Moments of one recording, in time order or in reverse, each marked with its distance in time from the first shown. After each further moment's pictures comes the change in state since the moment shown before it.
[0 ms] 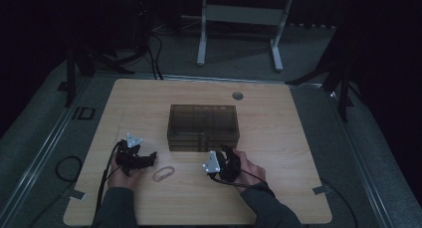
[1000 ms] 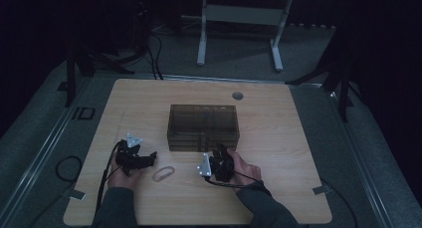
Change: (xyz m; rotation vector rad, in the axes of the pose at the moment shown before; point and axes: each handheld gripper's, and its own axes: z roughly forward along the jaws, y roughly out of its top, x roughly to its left) left arm 0.000 0.000 0.000 0.000 0.000 0.000; right arm 0.012 0.010 0.006 -0.002 -0.075 -0.095
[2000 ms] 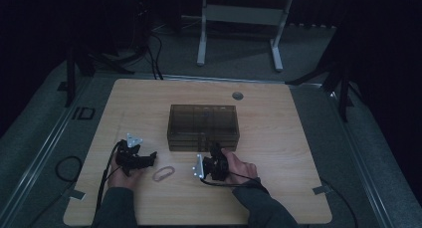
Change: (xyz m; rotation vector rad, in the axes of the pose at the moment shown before) left arm 0.000 0.000 0.000 0.000 0.000 0.000; right arm 0.008 0.011 0.007 -0.002 -0.064 -0.093
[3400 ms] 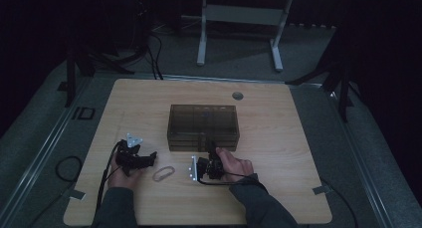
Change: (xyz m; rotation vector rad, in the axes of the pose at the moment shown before) left arm 0.000 0.000 0.000 0.000 0.000 0.000; right arm 0.008 0.009 0.009 -0.015 -0.081 -0.117
